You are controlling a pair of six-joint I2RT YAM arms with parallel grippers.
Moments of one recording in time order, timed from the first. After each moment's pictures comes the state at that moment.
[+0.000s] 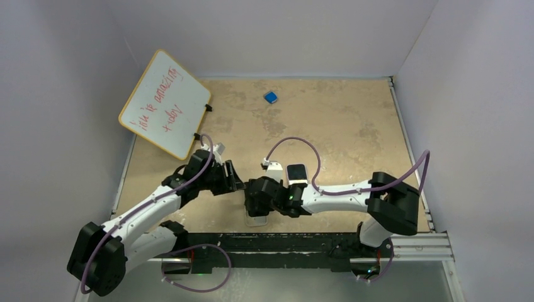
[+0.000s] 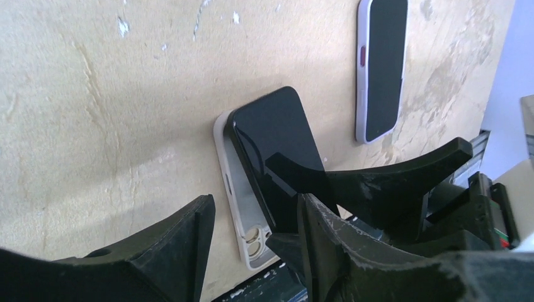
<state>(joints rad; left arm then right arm) -0.52 0.98 0.48 -0.29 0.25 -0.76 1.24 1.58 0.87 -0.22 0.34 1.07</state>
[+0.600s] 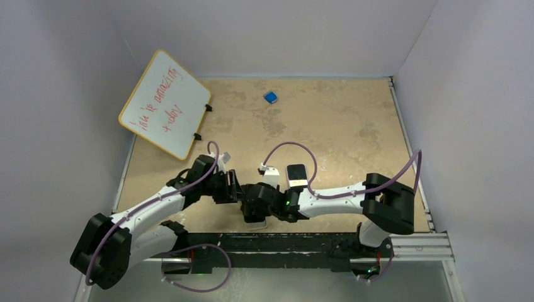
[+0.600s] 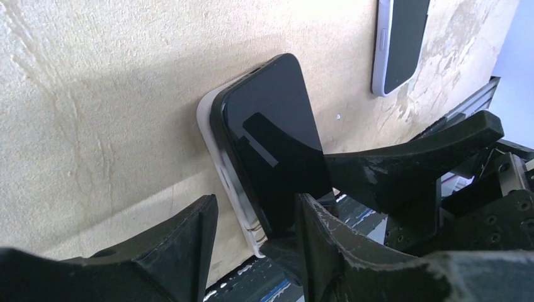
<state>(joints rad) -0.52 1.06 0.41 -0.24 0.41 -0.72 1.30 1.62 0.87 -0.18 0.34 1.15</state>
